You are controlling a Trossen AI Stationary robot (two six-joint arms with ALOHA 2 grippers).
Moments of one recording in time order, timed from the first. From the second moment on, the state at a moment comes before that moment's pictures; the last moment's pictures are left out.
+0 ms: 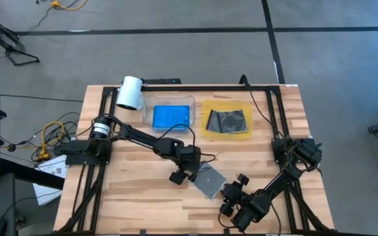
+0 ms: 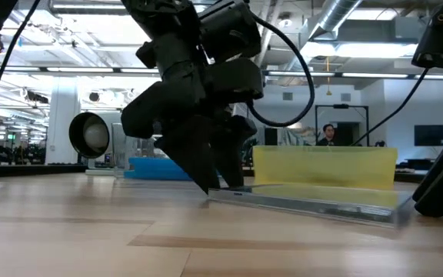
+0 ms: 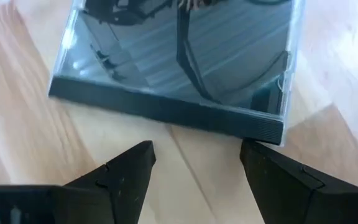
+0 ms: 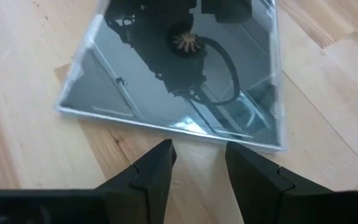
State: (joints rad) left arm -0.14 2.07 1.29 -0.31 0.20 0.34; right arm 0.87 2.03 1.13 -0.64 0.68 1.32
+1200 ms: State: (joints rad) left arm -0.12 2.06 1.29 -0.22 0.32 0.28; right arm 0.89 2.00 1.13 -0.63 0.57 1.28
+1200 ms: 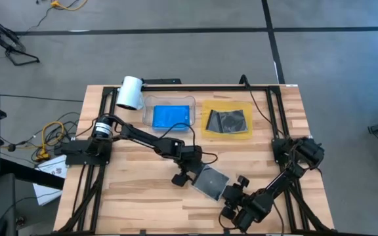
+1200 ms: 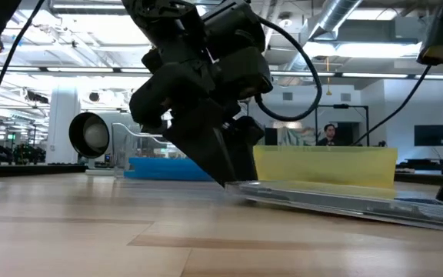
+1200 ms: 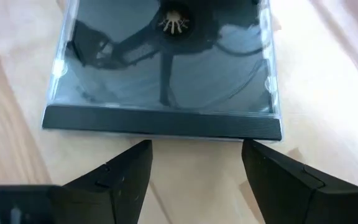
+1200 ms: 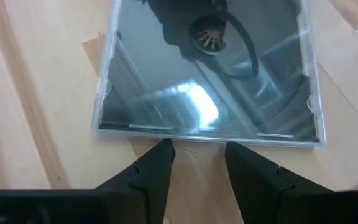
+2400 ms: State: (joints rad) left arm -0.13 2.13 1.25 -0.07 0.31 0.22; right arm 0.81 1.88 0.98 -0.49 0.41 1.19
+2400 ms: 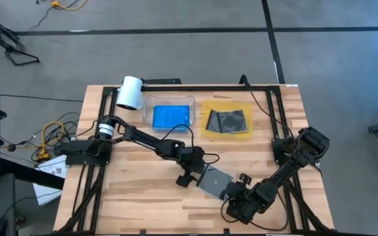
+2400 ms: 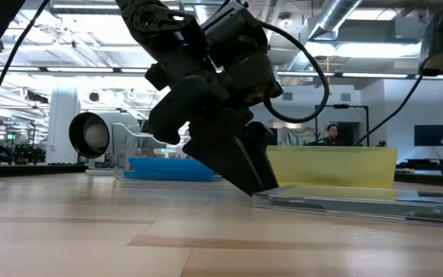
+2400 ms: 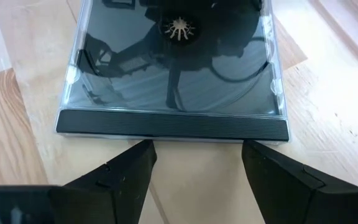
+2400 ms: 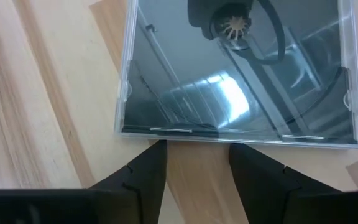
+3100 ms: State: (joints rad) left arm -0.14 2.11 1.25 -0.02 0.30 0.21; right arm 0.84 1.88 0.98 -0.48 0.47 1.18
